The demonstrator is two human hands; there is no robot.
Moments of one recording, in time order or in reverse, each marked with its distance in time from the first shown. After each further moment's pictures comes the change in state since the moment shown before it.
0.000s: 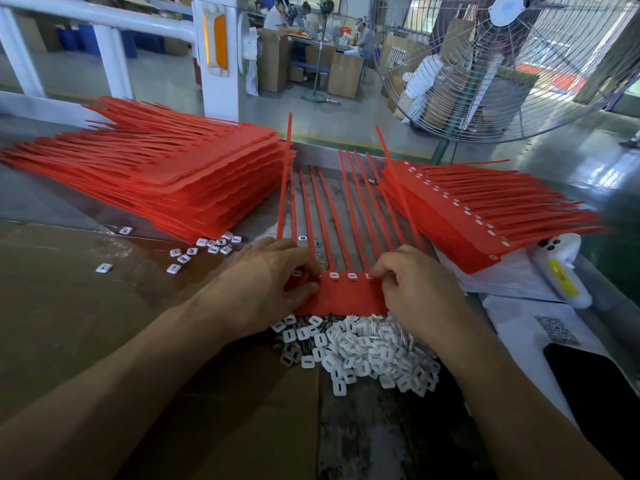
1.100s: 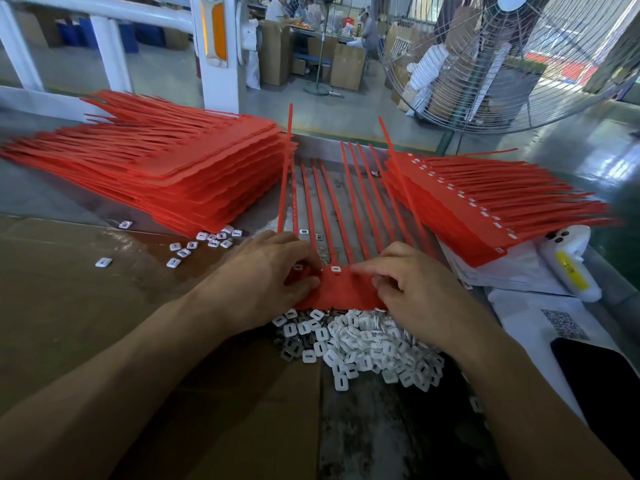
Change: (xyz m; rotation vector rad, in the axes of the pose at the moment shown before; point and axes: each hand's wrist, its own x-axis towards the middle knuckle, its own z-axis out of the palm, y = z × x) left_hand 0.001 -0.001 0.000 0.003 -0.017 0.002; right_hand -0.005 0.010 0.003 0.114 -0.119 -0.155
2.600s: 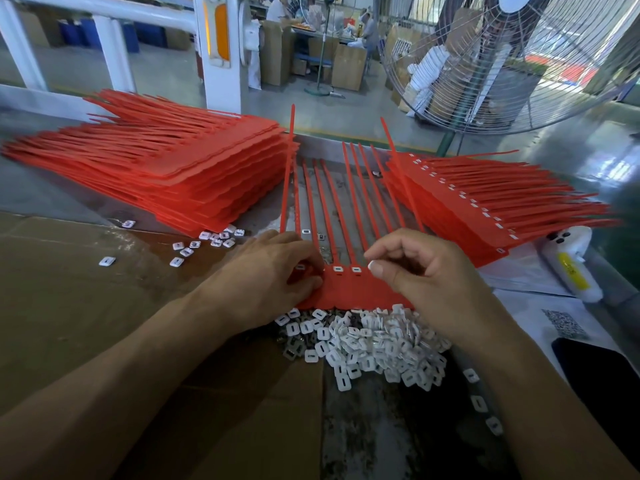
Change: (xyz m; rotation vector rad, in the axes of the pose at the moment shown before) left_hand -0.001 -0.001 0.000 0.001 -0.011 -0.007; right_hand -0.008 -0.002 -0.011 0.508 0.149 -0.080
